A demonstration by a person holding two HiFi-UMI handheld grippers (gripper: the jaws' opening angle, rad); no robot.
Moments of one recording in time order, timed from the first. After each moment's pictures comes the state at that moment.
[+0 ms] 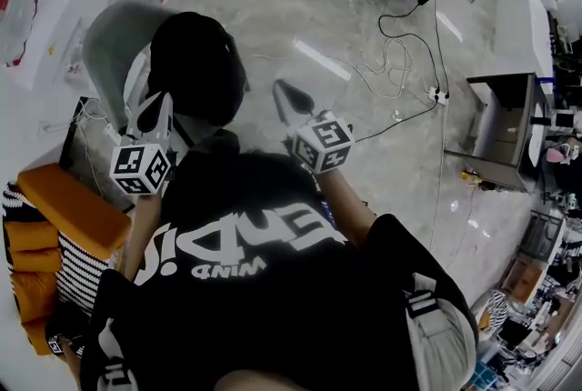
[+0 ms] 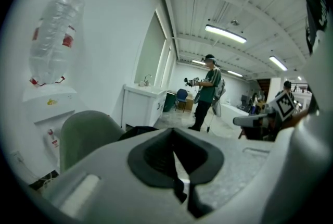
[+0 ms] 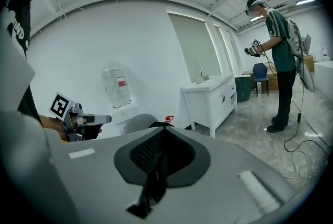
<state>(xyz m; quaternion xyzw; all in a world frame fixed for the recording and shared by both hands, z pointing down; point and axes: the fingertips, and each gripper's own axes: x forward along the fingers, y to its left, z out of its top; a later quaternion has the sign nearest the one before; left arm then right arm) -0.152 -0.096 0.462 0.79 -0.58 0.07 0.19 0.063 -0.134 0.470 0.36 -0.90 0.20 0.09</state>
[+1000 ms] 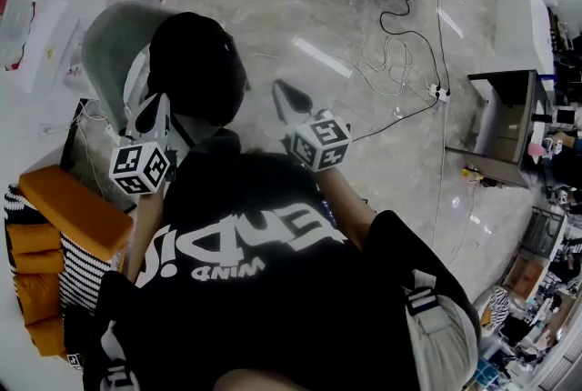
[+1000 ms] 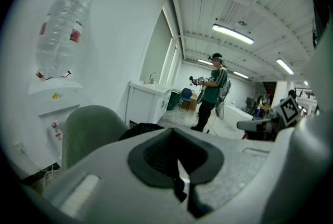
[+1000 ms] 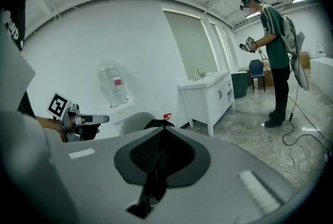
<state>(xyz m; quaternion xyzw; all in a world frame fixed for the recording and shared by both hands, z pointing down) -0.162 -0.102 0.470 0.77 -0.60 0.06 0.21 0.063 -0.139 0.482 0.38 -0.89 0.22 0.10</state>
